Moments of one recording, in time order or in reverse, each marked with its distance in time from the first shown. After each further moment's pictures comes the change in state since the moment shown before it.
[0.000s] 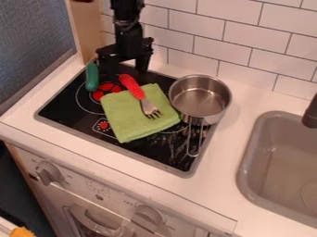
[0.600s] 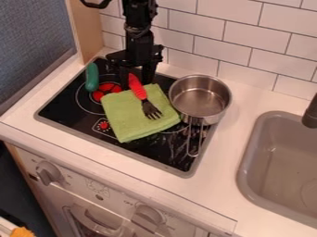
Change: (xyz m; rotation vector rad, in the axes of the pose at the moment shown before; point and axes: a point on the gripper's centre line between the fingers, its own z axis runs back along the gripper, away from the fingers) arm 0.012 0.001 -0.011 -0.043 0.000 -0.029
